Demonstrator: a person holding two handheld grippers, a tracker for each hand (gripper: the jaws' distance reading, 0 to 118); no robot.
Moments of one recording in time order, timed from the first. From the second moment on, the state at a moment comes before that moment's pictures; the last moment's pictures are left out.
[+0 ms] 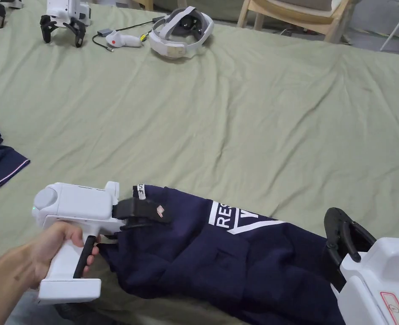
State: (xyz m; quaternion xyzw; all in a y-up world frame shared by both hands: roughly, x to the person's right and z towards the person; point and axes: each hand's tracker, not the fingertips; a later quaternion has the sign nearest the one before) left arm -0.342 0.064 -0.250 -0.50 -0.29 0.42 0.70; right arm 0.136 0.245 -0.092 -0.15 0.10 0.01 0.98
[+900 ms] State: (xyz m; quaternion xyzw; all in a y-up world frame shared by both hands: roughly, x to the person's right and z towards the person) left arm -0.398 0.239 -0.160 -0.44 -0.10 0.34 0.83; right arm 0.137 0.216 -0.102 -0.18 0.10 0.00 0.98
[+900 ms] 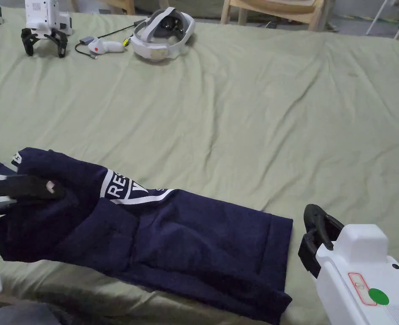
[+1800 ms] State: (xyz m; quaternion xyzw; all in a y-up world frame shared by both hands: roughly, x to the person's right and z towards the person) left arm -0.160 0.200 -0.185 -0.43 -0.24 0.34 0.80; right arm 0.203 0.215 -0.089 -0.18 0.03 -0.03 0.98
